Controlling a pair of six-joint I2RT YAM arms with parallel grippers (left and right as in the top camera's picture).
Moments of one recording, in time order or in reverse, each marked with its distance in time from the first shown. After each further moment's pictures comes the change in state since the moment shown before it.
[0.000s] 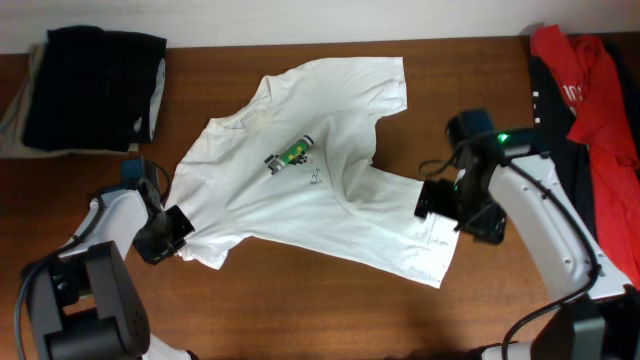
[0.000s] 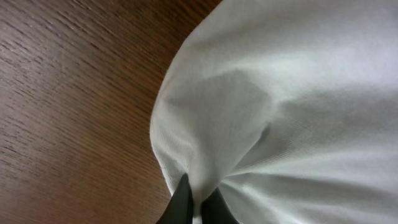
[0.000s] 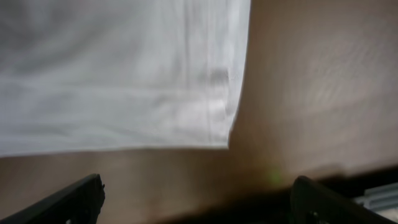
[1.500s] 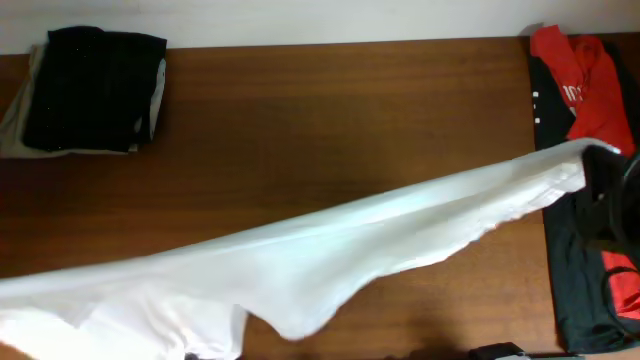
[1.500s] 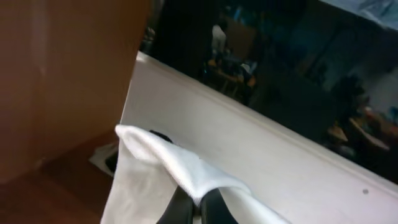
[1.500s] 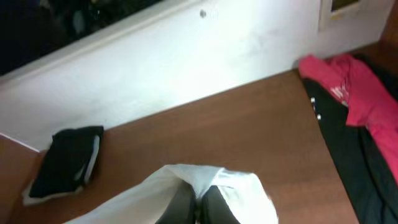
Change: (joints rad) left arm 0.003 -0.799 1.450 -0.692 -0.126 0.015; right arm 0.001 -0.391 1.008 -0.185 0.129 -0.126
